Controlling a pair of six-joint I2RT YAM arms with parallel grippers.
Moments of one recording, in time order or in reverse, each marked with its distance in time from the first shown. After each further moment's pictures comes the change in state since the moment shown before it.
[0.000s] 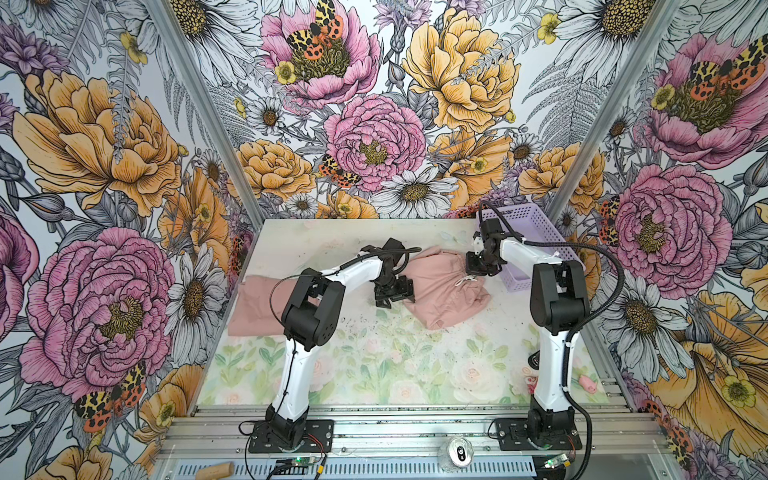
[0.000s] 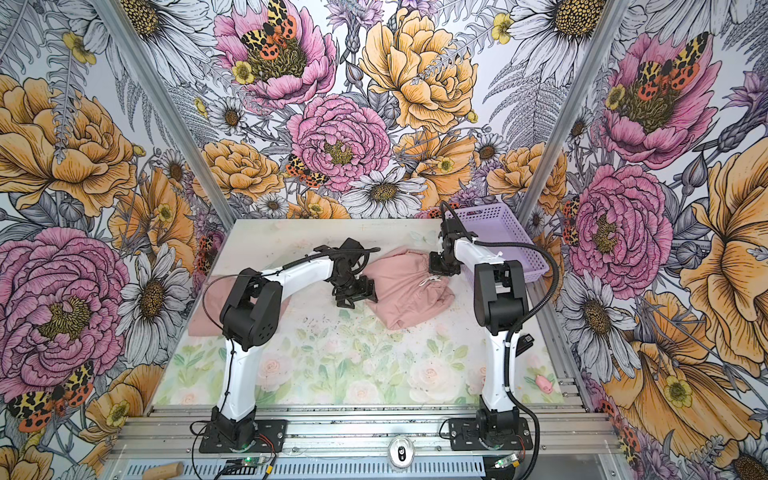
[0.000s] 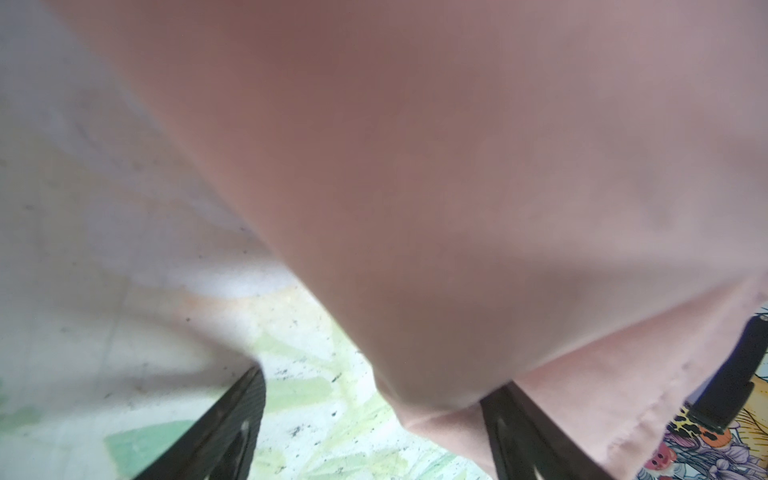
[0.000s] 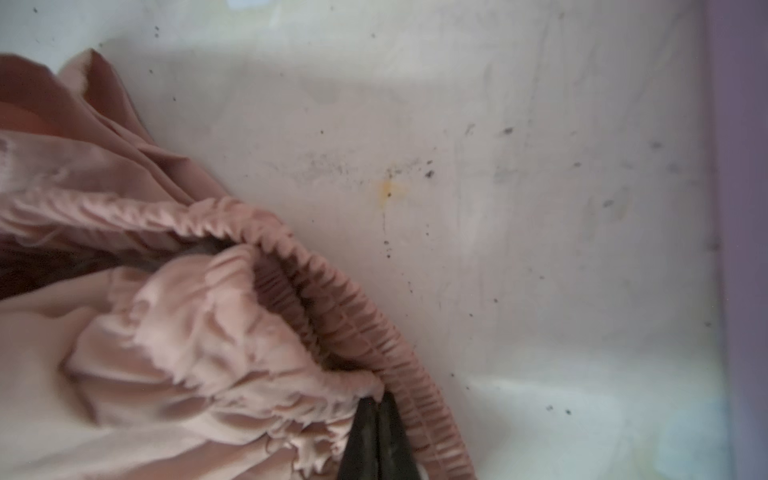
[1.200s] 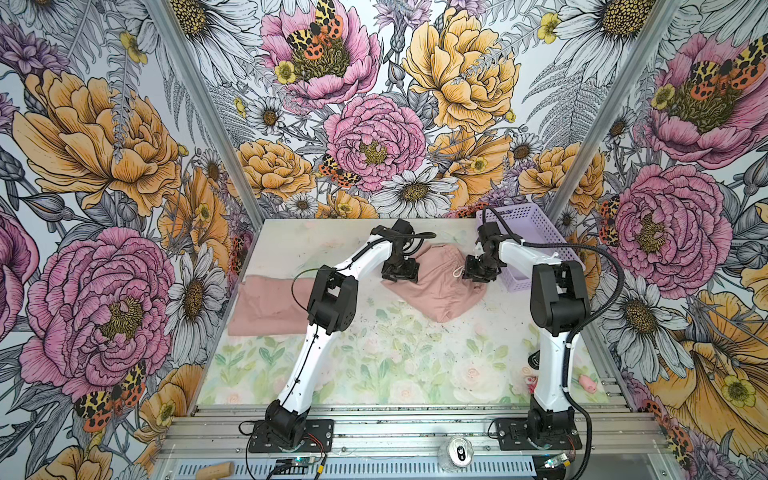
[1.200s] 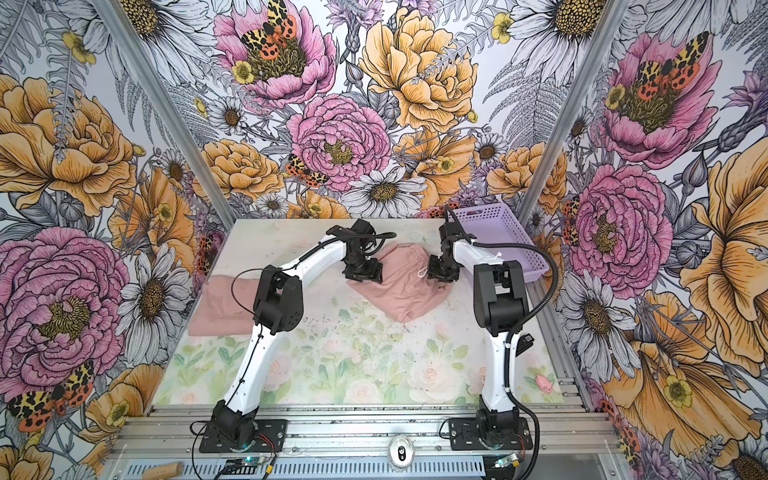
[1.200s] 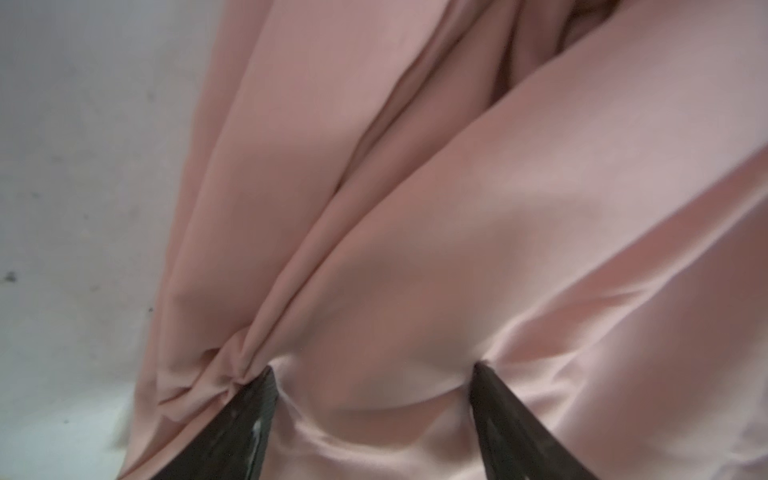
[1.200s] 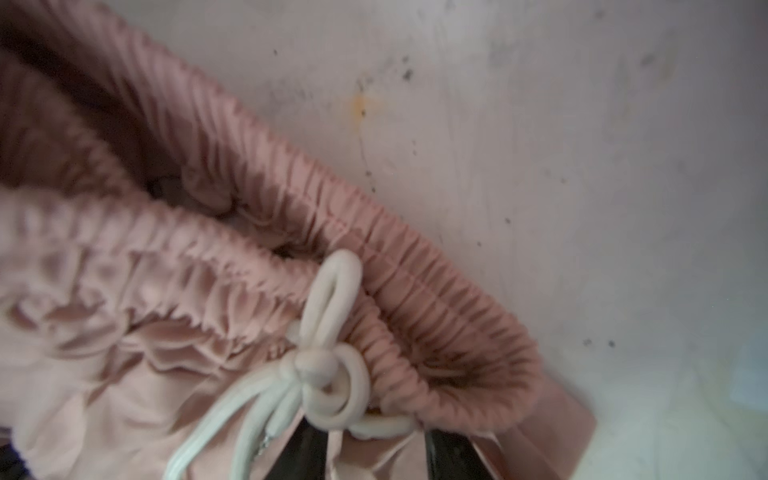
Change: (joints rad) left arm 0.032 0.327 0.572 -0.220 -0.104 0.359; right arm 0.022 -0.005 -0.027 -0.038 -0.025 0.143
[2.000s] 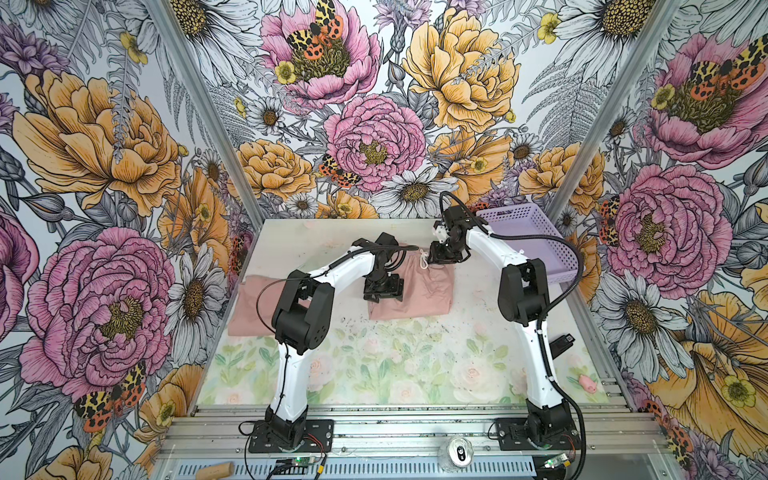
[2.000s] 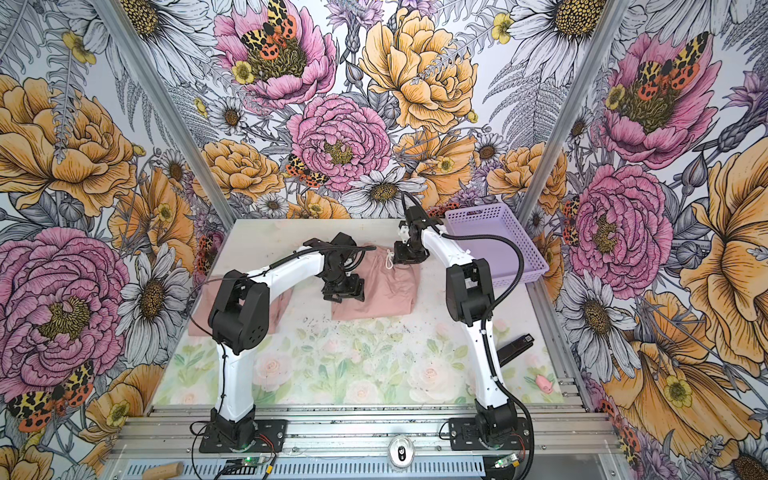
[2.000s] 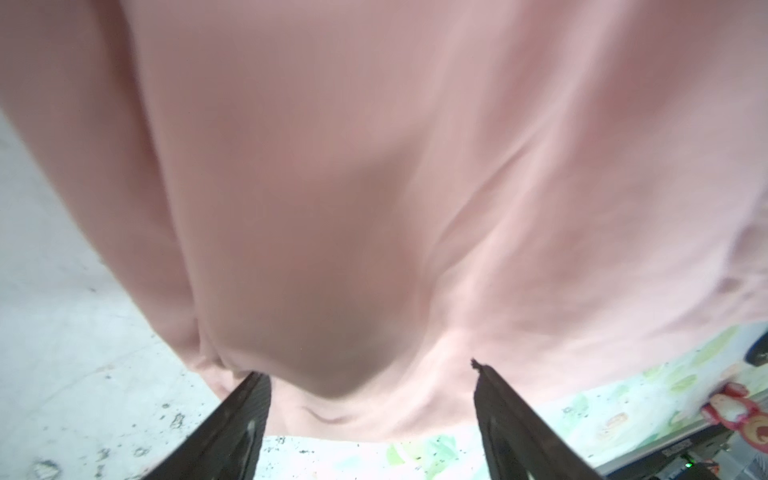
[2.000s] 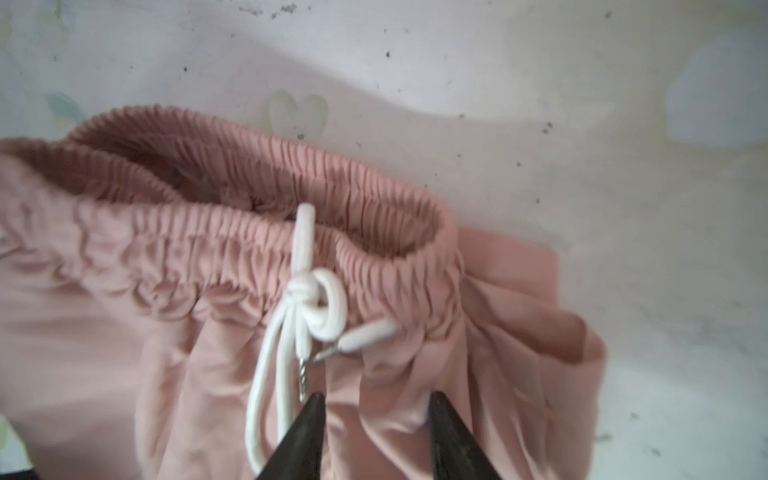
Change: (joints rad) left arm 0.006 -0.401 -0.544 0.087 -0.011 -0.159; right arm 0.160 0.241 0.507 -0.193 -0.097 -0.176
